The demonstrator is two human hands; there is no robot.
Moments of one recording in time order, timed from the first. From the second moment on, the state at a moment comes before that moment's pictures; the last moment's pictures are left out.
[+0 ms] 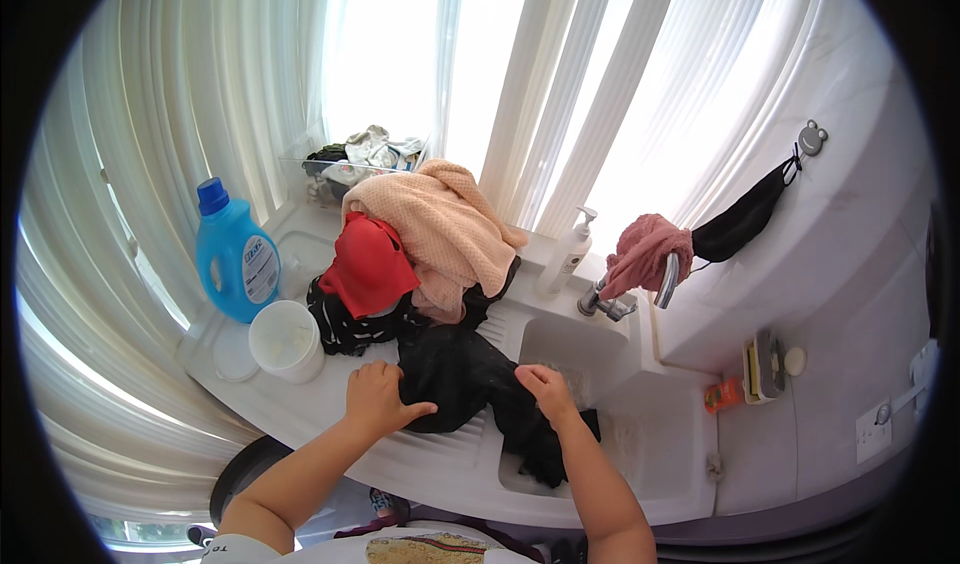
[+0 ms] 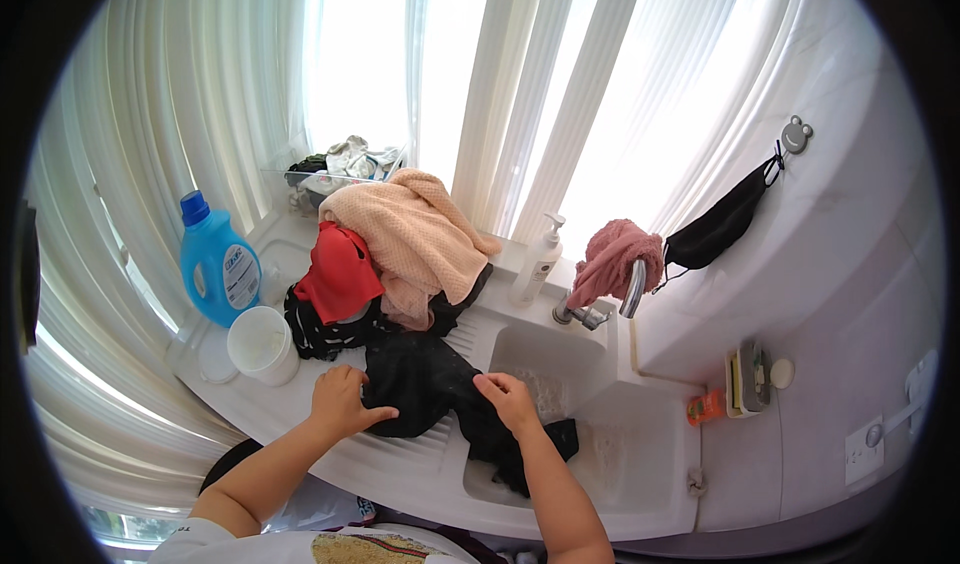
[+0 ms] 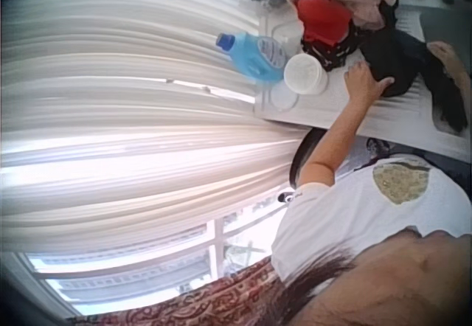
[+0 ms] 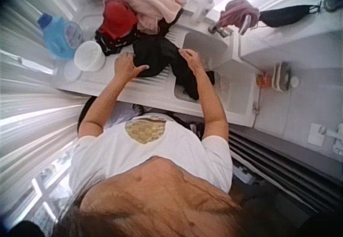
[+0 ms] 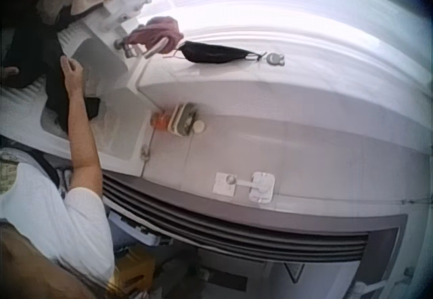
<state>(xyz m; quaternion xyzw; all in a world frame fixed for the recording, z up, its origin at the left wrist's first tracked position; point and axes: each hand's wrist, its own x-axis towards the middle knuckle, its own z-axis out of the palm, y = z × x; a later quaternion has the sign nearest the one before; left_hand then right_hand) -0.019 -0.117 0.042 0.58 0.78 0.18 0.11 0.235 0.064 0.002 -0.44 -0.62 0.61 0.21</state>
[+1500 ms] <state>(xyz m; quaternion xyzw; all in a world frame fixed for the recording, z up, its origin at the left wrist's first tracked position) 0.003 -0.145 -0.014 0.72 0.58 0.38 0.00 0.192 -0.051 -0.006 -0.16 -0.93 0.14 0.29</state>
